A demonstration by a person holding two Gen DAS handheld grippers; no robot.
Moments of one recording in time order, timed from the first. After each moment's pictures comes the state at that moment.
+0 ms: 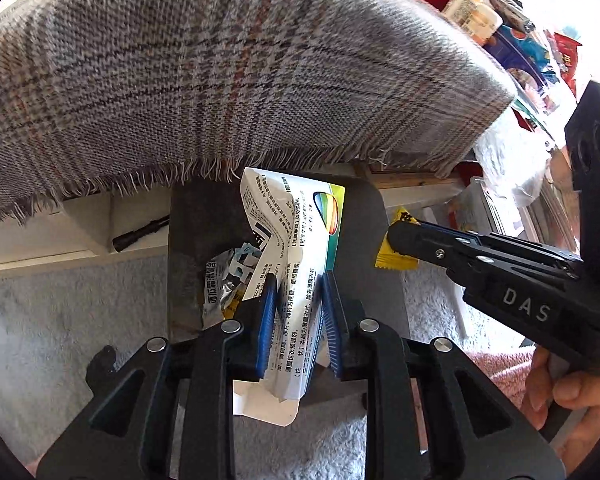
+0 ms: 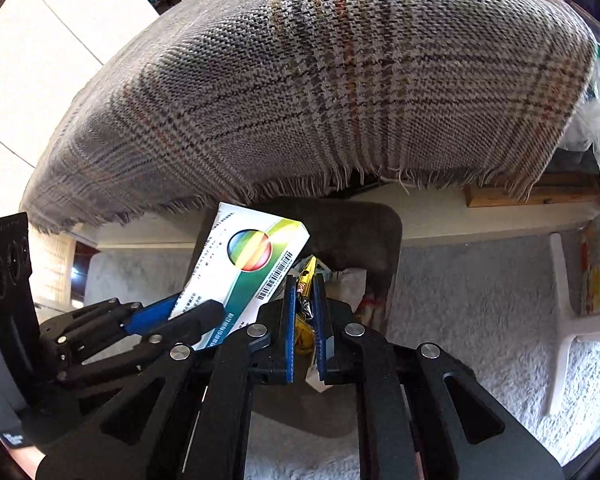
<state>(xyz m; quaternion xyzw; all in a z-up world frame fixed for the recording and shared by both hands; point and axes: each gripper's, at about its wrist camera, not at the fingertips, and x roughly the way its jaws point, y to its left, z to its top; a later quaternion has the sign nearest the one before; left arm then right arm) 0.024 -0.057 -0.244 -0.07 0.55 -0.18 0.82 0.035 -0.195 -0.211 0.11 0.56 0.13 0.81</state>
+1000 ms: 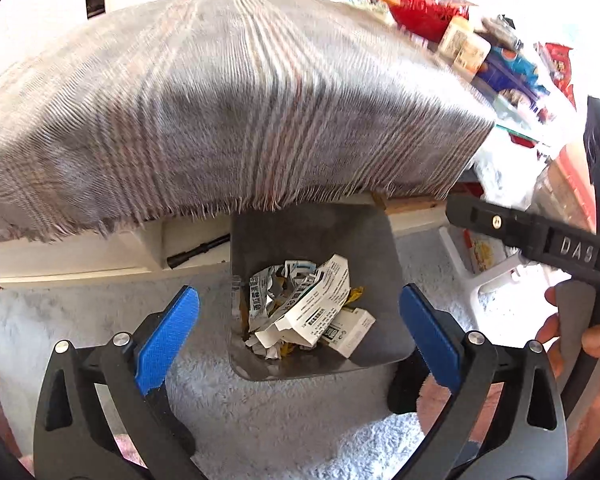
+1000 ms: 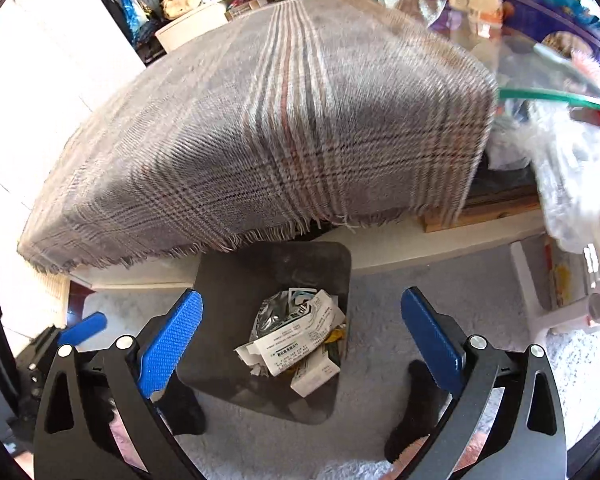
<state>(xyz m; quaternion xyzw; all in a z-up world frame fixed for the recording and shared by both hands) -0.021 -0.030 -0.169 -0.03 0.49 -0.14 0.86 0.006 -0.232 -0.146 0.13 0.50 0.08 0.86</state>
